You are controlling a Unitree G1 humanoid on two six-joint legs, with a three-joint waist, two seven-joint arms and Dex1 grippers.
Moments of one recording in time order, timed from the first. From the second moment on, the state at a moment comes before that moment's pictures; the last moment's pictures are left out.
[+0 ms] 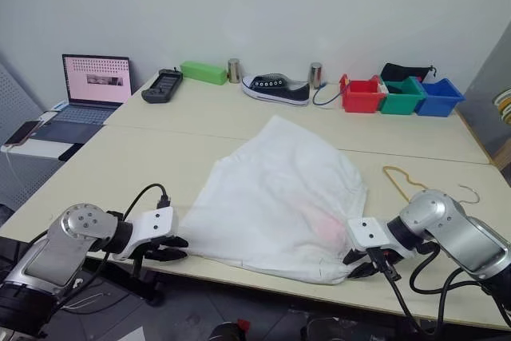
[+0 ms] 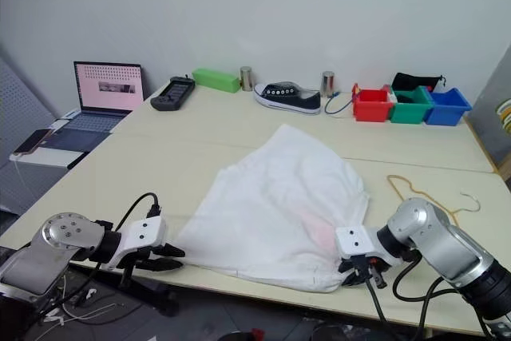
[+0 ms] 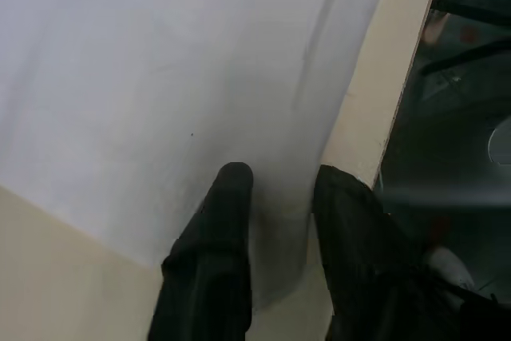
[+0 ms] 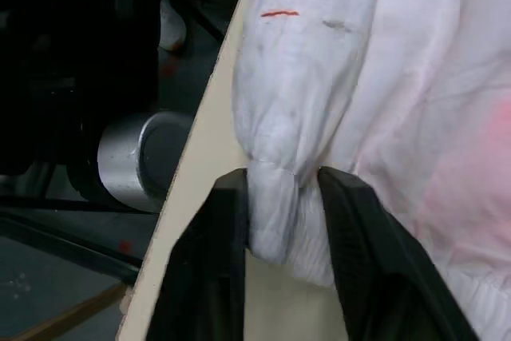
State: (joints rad) left arm -0.09 1.06 -0.11 -0.05 -0.18 0.20 -1.36; right arm -0.35 -0.99 0.42 -0.36 0.12 0.52 1.48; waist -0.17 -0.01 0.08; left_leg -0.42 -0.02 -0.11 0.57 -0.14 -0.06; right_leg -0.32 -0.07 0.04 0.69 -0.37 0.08
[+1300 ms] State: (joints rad) left arm -0.57 0.63 -0.21 -0.28 -0.37 0.51 -1.08; right arm -0.34 -1.12 0.09 0.38 0.11 0.73 1.07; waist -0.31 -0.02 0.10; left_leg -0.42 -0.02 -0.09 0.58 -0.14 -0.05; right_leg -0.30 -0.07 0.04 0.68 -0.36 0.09
